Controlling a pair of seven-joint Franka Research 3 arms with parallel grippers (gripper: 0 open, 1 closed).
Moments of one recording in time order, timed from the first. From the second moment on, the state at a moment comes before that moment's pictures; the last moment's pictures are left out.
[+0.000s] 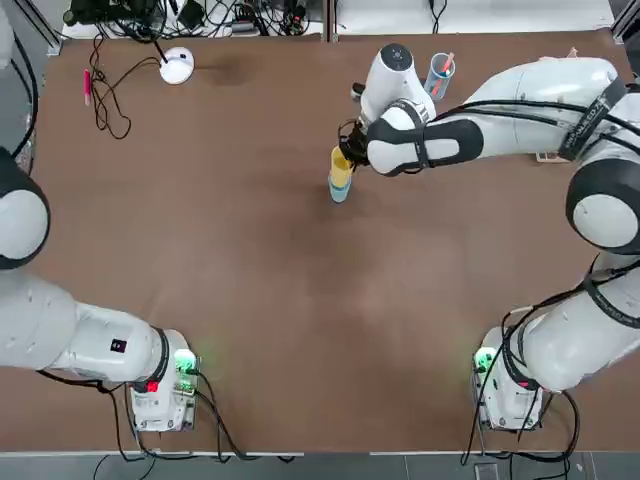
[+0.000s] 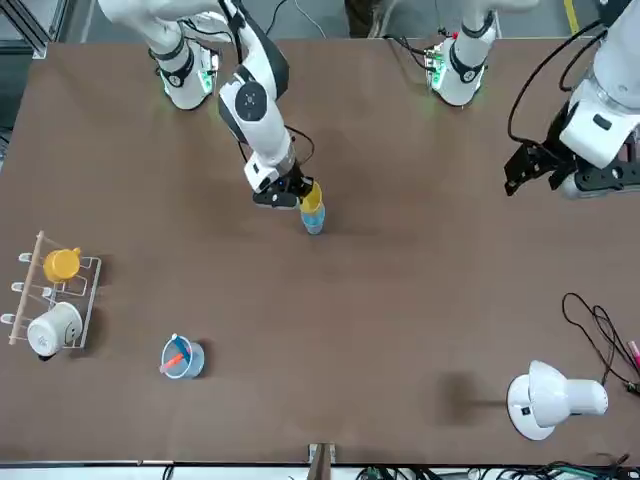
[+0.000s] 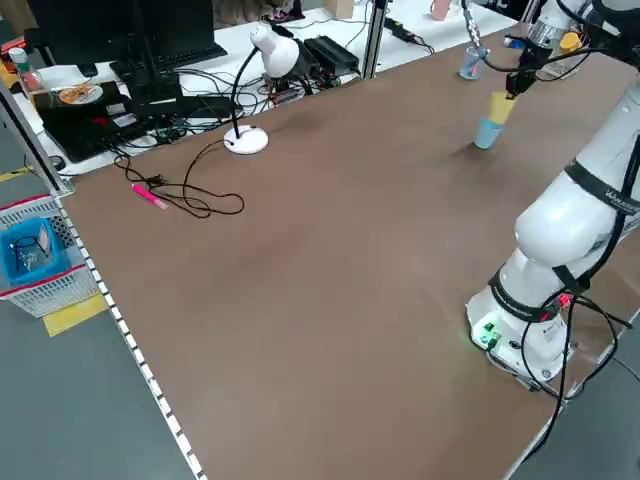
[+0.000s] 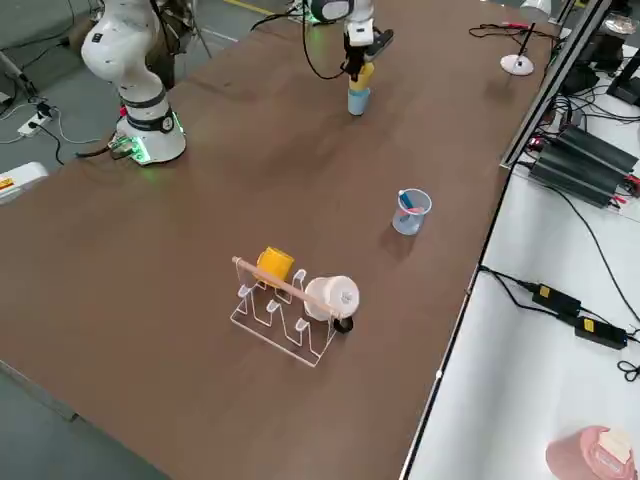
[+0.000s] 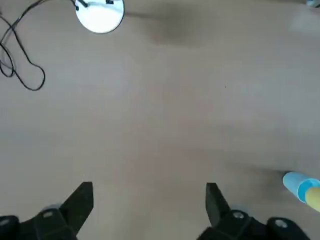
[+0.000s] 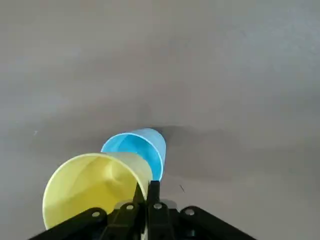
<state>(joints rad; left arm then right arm) -0.17 0.02 -0.03 -1.57 0.00 1.64 -0.30 0.36 0.31 0.42 -2.04 0.01 2.48 0.93</state>
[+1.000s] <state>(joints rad) -0.15 0.03 0.03 -1.53 -0.02 1.61 -0.22 0.35 0.32 0.42 -2.04 0.00 2.49 0.93</state>
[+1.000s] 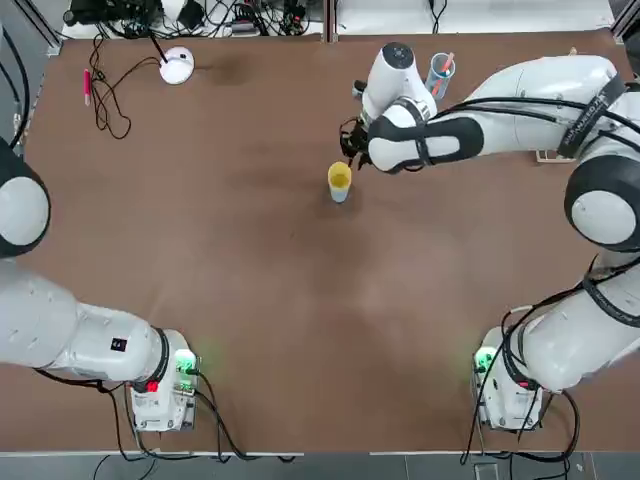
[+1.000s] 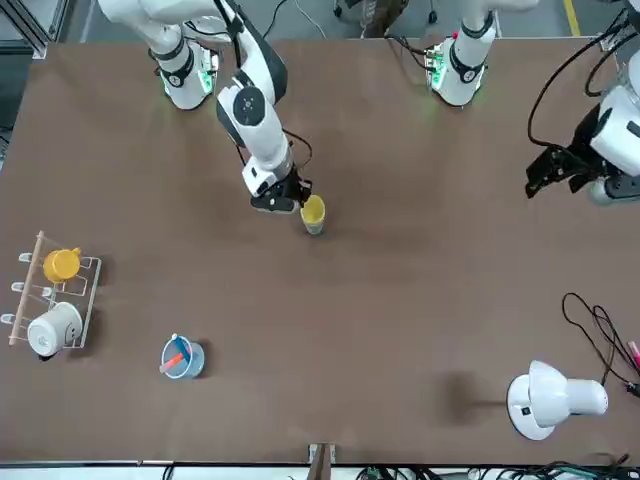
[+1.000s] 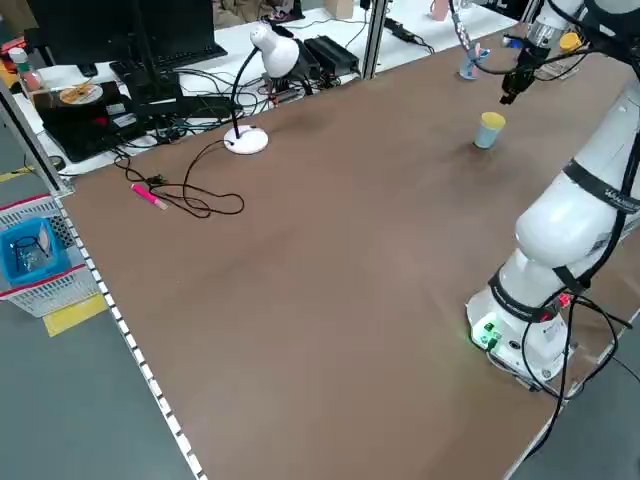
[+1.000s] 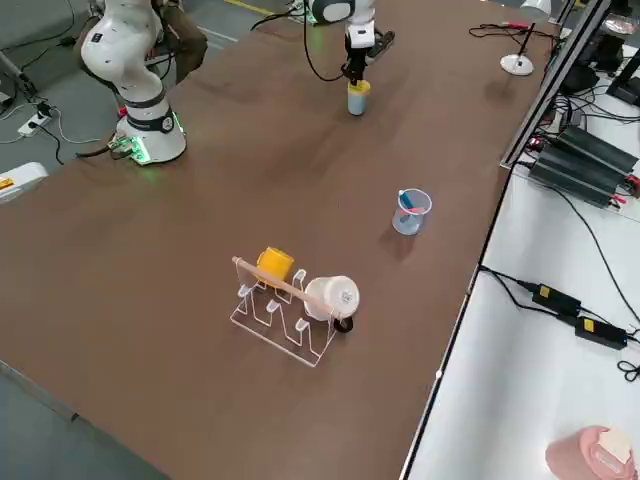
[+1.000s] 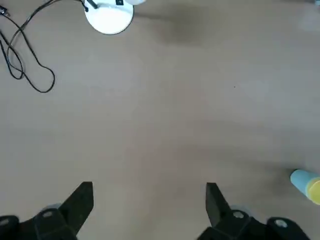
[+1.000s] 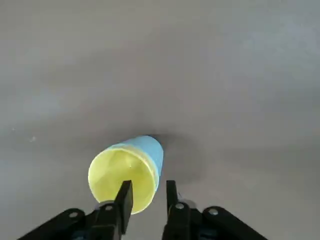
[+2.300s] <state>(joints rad) -0.15 0.03 0.03 -1.52 -0.02 1.61 -0.22 -0.13 0.20 0.17 -1.92 -0.01 2.19 0.05</state>
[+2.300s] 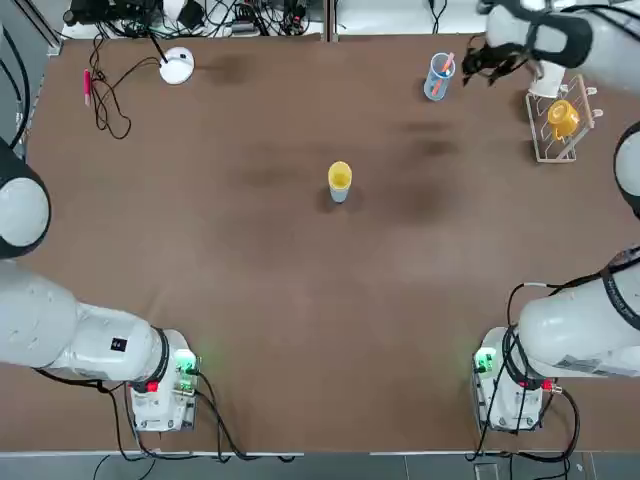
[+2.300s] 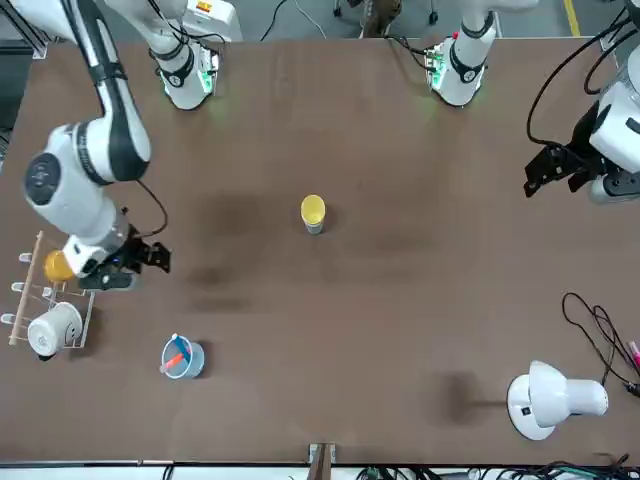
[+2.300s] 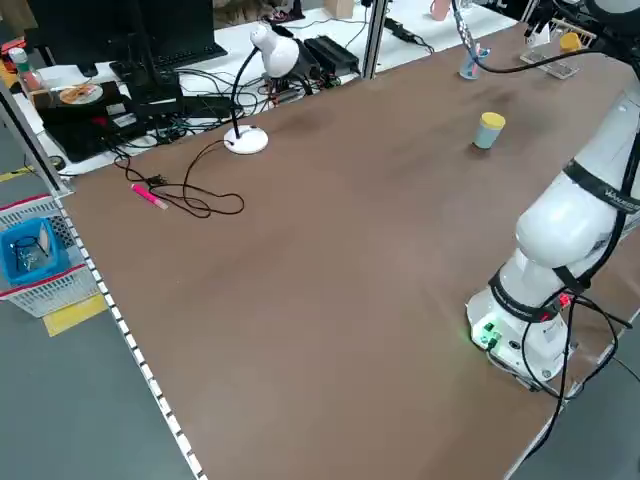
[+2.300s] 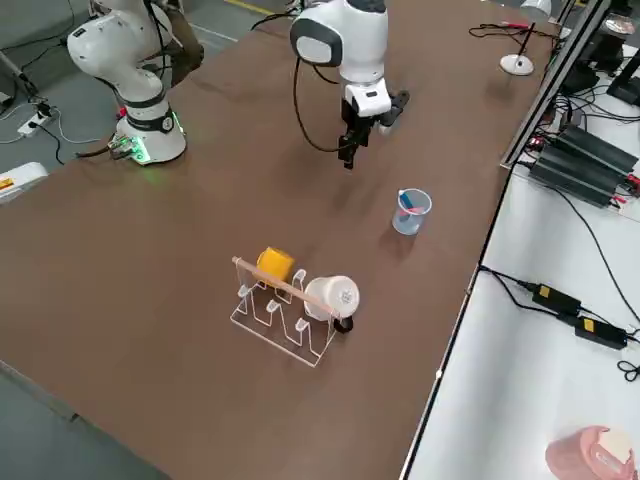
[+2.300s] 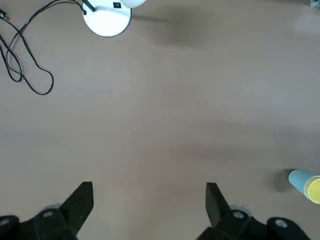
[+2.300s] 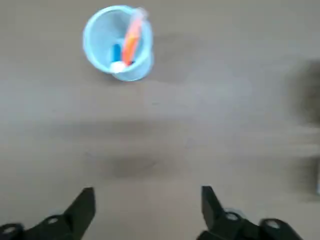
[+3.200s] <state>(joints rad) -0.15 0.03 0.03 -1.52 -0.02 1.61 -0.22 -0.06 0.03 -0.02 -1.64 -0.01 1.75 0.07</state>
